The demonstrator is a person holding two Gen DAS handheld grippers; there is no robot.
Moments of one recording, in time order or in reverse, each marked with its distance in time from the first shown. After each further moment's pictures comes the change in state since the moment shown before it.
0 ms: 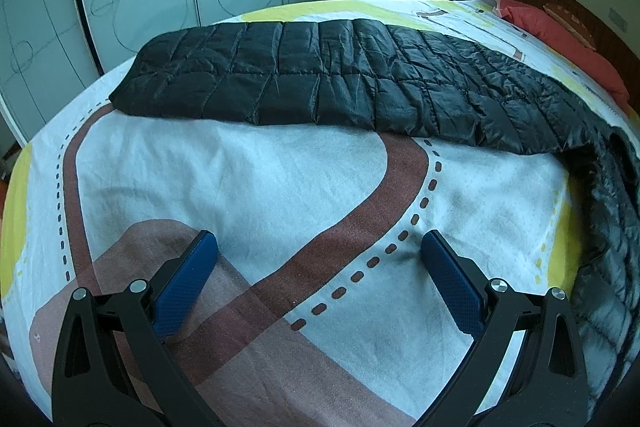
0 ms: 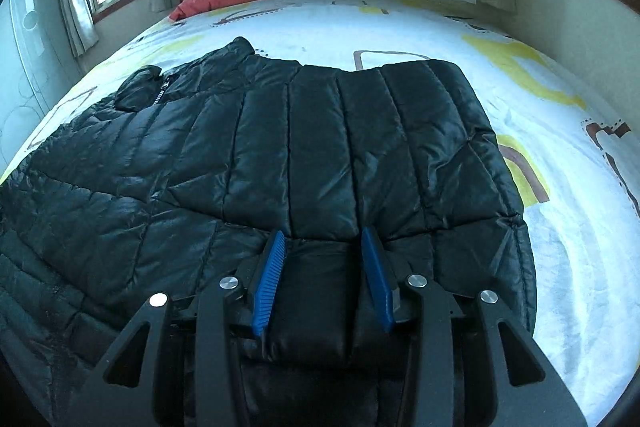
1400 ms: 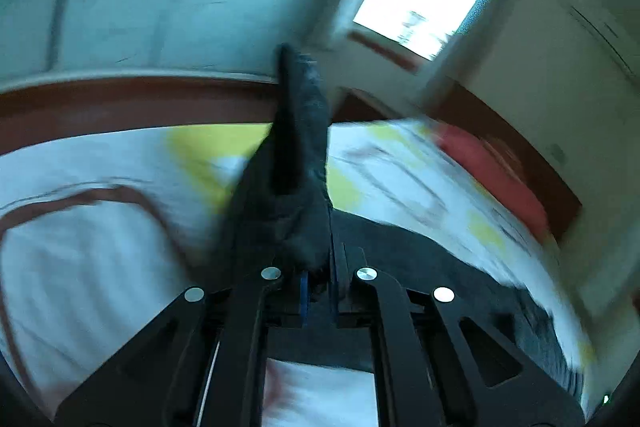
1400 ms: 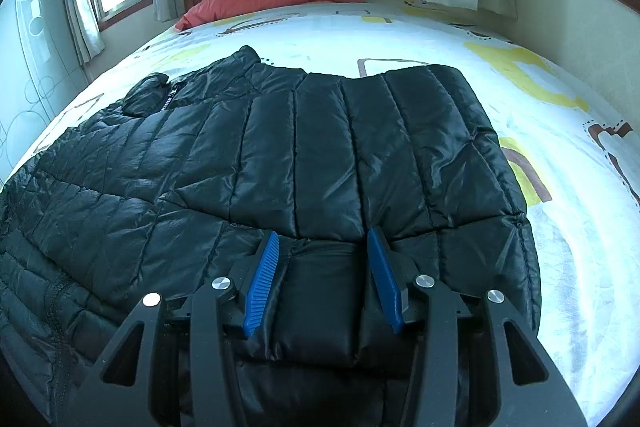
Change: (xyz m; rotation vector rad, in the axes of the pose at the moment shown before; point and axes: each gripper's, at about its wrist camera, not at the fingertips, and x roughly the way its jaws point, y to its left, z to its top) left arm -0.033 0.005 0.111 -0.184 -0.295 -0.377; right arm -0.002 -0.004 -0.003 0.005 -0.026 0.028
